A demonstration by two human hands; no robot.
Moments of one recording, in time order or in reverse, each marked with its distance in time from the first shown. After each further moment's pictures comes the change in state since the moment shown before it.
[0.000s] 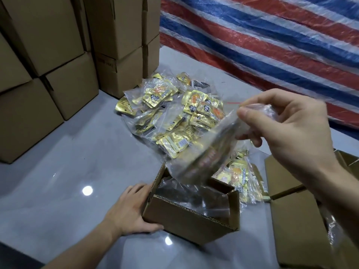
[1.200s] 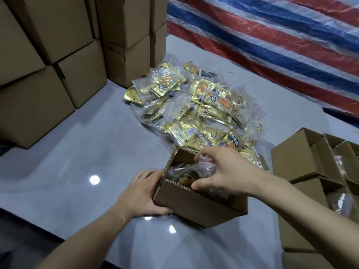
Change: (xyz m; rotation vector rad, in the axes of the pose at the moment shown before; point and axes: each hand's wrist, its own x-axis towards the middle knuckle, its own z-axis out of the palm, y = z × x) left_hand 0.000 0.000 -0.001 -0.039 0.023 -0.013; right_hand -0.034 0.060 0.073 -0.597 -0.746 0.179
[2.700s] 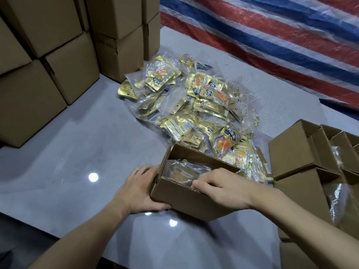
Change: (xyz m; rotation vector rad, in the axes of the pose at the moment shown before) left_hand 0.001 0.000 0.001 0.046 0.012 0.013; right_hand -0.015 0.026 0.040 0.084 -0.249 -0.064
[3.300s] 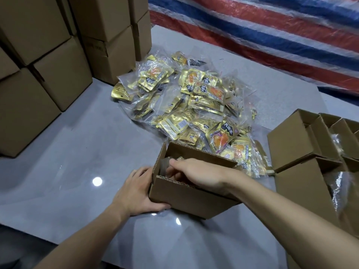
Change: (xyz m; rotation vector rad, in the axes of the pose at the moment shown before) left_hand 0.002 -0.005 0.003 0.018 -0.028 0.018; right_hand 0.043 -0.034 0.003 0.680 -0.081 0.228
